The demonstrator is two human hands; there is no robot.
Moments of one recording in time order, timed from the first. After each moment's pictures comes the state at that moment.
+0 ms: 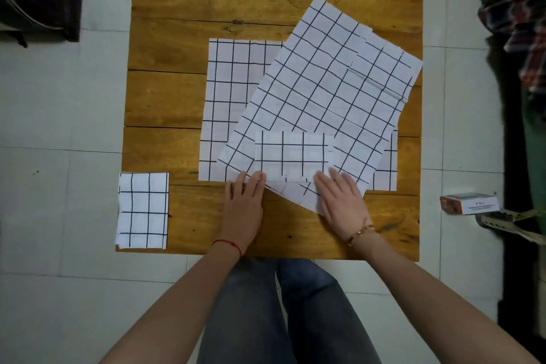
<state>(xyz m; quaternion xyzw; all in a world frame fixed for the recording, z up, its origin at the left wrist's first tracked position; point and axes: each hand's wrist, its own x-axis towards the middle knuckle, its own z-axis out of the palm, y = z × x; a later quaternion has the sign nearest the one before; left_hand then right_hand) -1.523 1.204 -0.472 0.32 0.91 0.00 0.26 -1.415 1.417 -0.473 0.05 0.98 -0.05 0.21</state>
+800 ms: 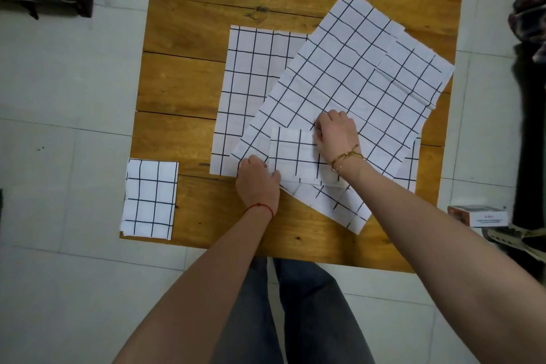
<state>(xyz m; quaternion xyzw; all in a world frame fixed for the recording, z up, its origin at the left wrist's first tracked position) -1.560 1.253 -0.468 -0.05 0.94 0.21 0.25 -1.570 1.434 -0.485 0.15 0.97 -0.12 0.12</state>
